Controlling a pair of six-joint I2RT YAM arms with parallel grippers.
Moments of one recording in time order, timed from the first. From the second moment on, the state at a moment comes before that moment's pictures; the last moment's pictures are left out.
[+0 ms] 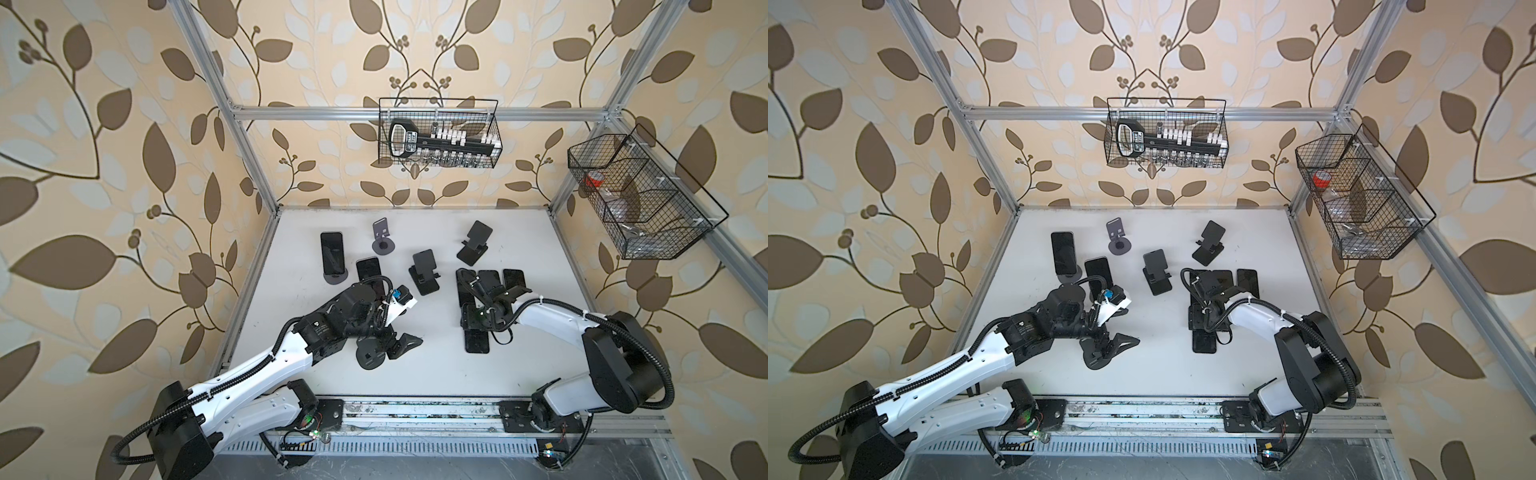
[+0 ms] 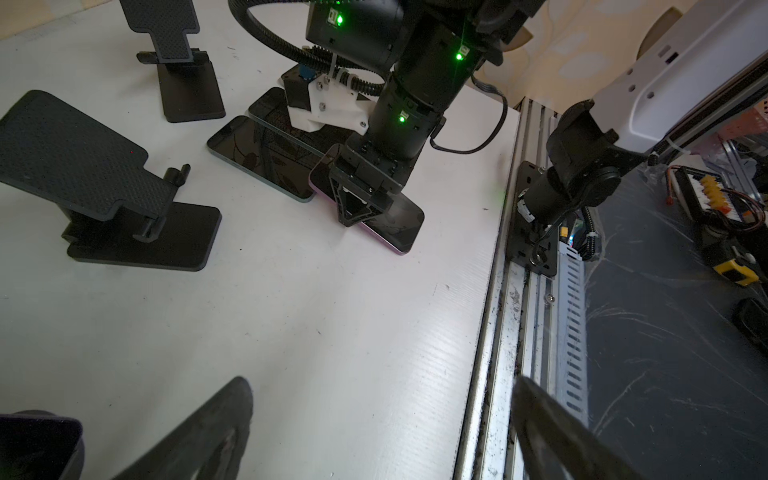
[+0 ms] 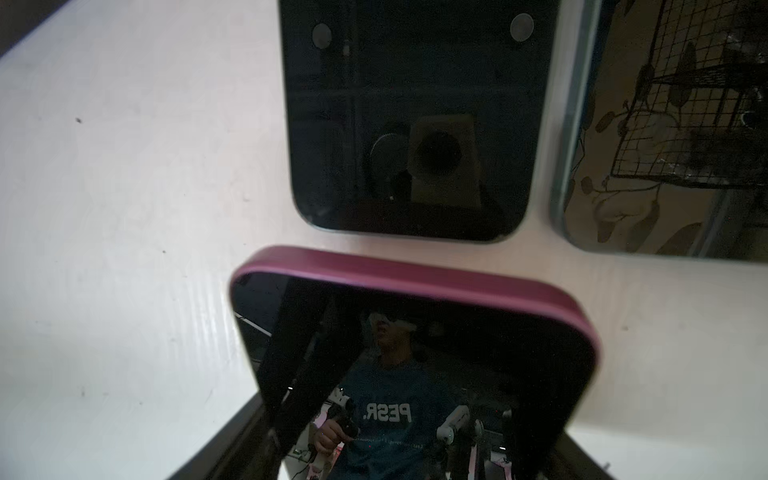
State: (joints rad) left arm -0.78 0.96 0.69 -0.31 0.44 0.02; right arm 0.44 1.48 0.75 -0.57 0.01 0.48
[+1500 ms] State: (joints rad) left arm -0.78 0.93 0.69 -0.30 0.38 0.05; right arm 0.44 1.49 0.76 -0.62 0.04 0.48
